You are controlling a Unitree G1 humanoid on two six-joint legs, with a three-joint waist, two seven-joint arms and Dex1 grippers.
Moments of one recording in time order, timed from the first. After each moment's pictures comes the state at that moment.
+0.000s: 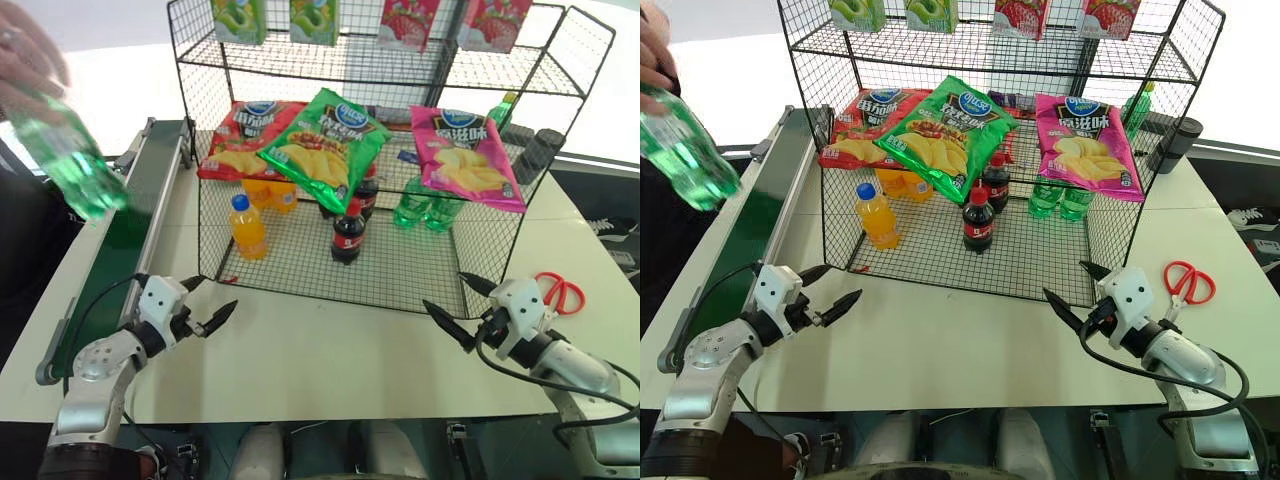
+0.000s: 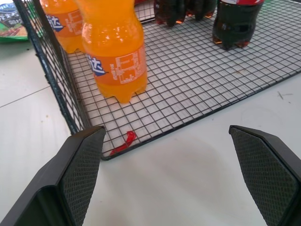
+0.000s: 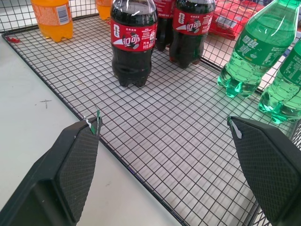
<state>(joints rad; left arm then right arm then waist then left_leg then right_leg) 0.07 0.54 0.17 -0.01 -0.30 0.06 -0.75 0.21 -0.56 -0.22 -0.31 0.34 0.16 0.68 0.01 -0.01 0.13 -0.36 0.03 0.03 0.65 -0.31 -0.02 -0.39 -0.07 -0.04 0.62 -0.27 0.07</state>
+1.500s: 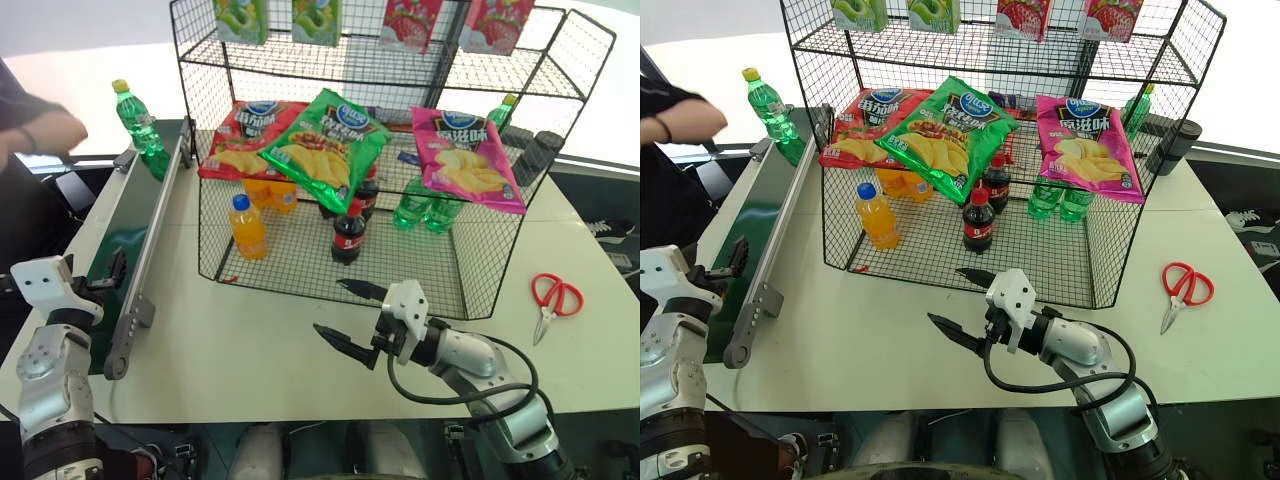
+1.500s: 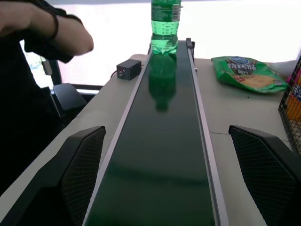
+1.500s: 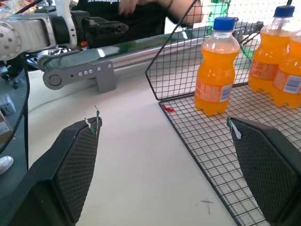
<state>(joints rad) -0.08 0.47 0.54 0.20 -0.40 0.03 -0.32 0.02 -0.42 0.23 -0.46 0.32 0.25 0.72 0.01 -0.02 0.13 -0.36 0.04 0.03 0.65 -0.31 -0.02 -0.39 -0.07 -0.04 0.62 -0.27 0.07</state>
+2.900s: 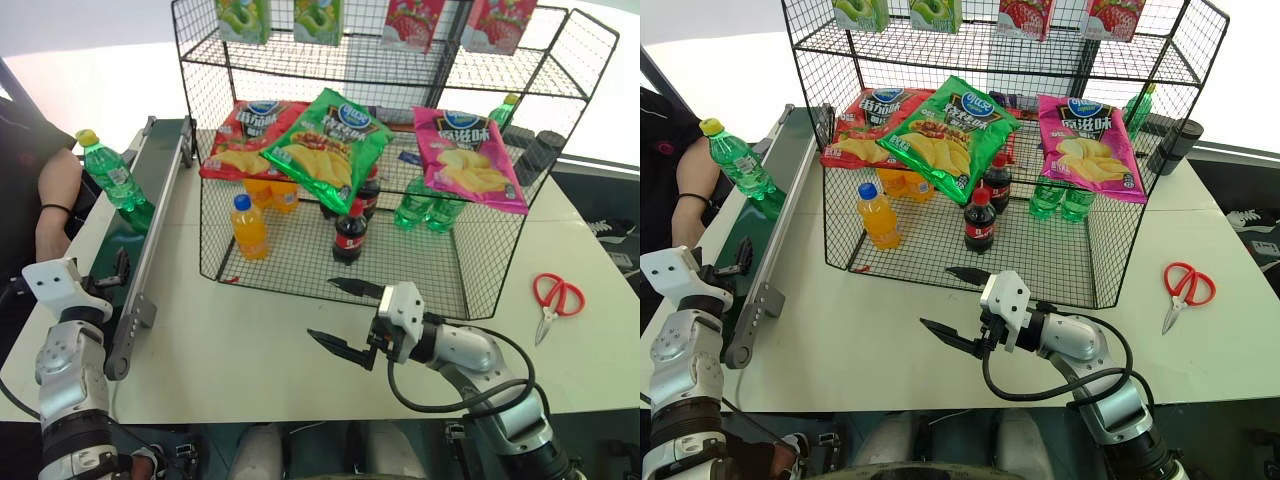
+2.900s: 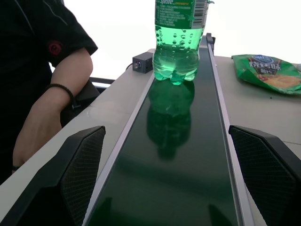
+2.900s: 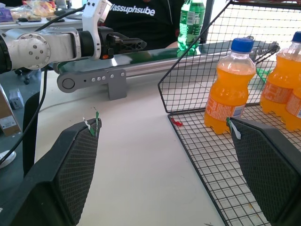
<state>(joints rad) -0.14 0.43 0.52 0.31 -0.37 -0.03 -0.26 -0.01 -0.41 0.25 -0.43 0.30 0.17 0.79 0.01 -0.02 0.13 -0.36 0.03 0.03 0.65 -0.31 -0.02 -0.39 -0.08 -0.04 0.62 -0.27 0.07</state>
